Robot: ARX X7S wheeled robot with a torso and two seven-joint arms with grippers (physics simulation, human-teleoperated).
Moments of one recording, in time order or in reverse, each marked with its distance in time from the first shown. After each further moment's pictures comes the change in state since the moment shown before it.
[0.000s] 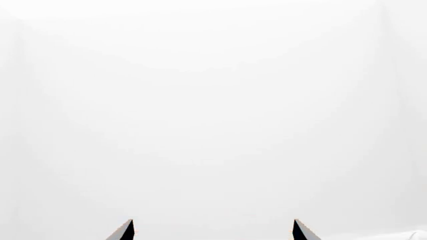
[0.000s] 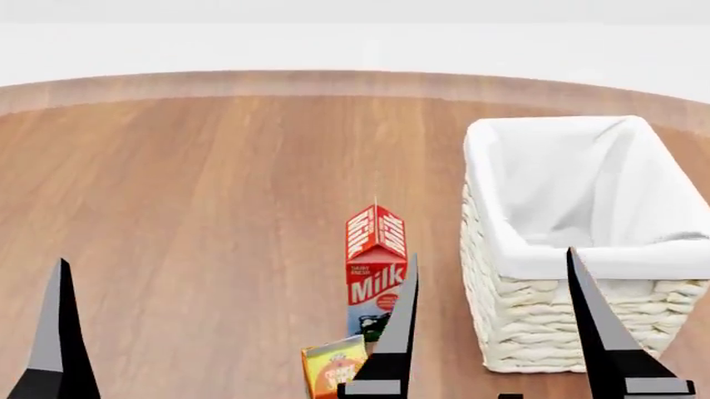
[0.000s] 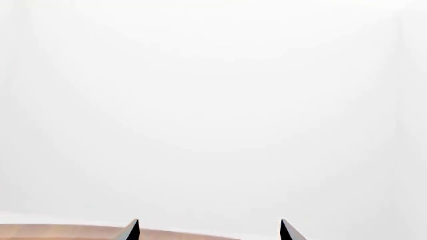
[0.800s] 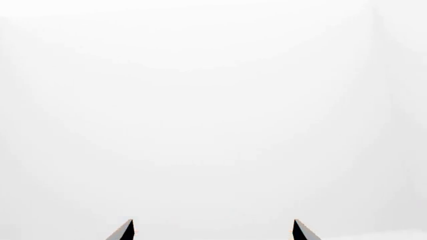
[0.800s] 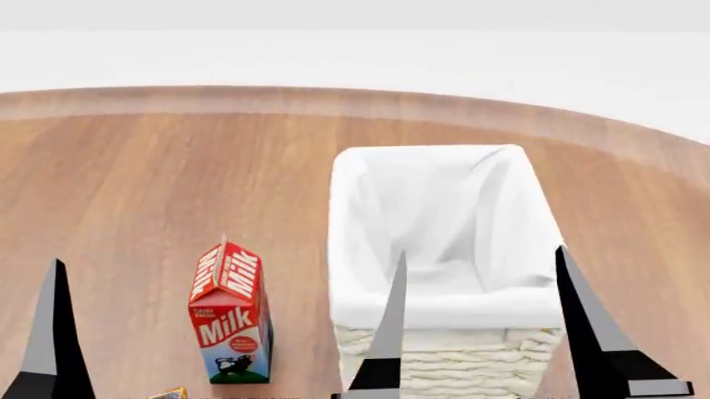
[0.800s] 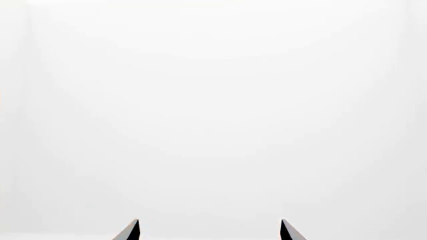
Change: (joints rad) left arm -0.112 -0.233 0.171 -0.005 -0.162 0.092 -0.283; right arm -0.010 0.018 0.042 -0.012 0.164 -0.060 0.022
